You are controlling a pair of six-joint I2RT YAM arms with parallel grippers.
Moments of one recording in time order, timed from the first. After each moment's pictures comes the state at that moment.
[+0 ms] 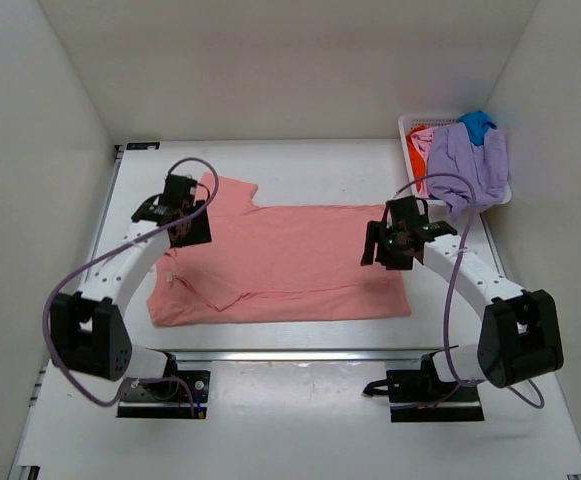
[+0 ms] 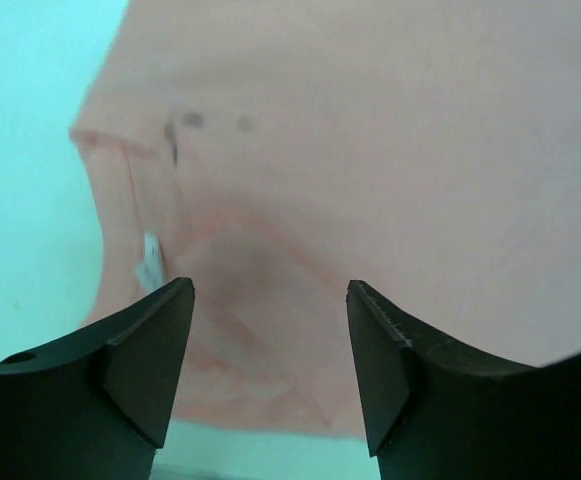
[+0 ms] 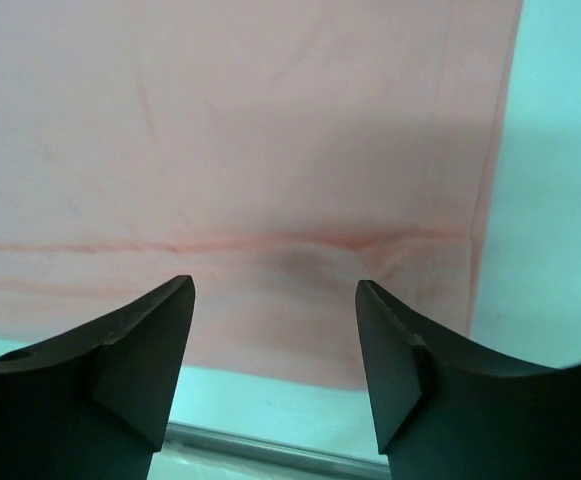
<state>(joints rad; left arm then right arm) -0.23 1.35 1.05 -0.73 -0.23 -0.34 0.28 1.35 0.88 -0.62 -0.08 0.39</state>
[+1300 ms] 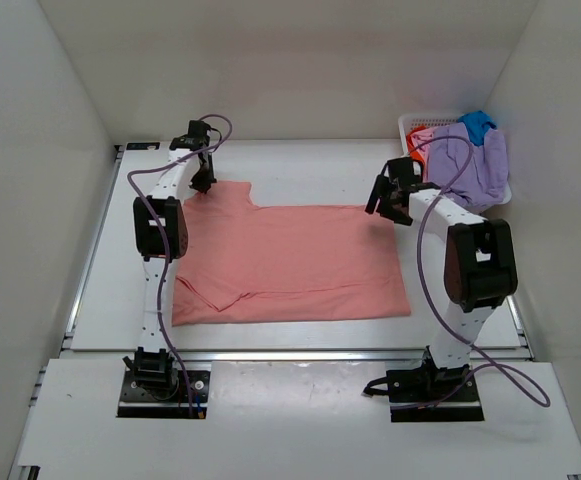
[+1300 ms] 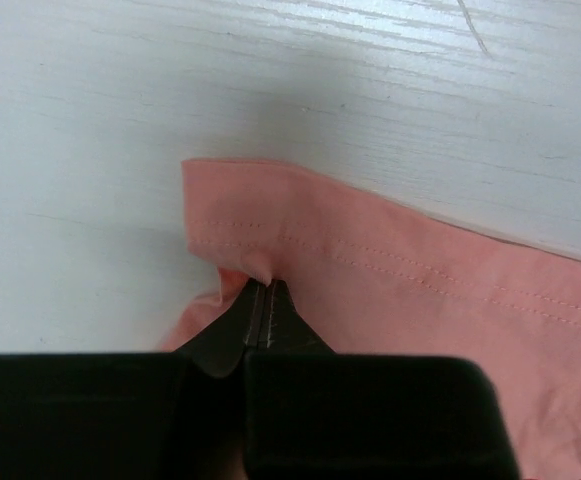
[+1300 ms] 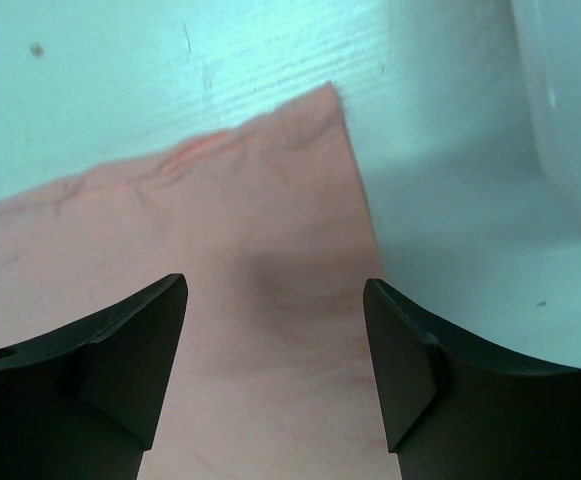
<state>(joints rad) -0.09 2.60 2.40 -0.91 -0.17 -0.19 0.16 1.83 1.27 -0.37 0.13 0.45</state>
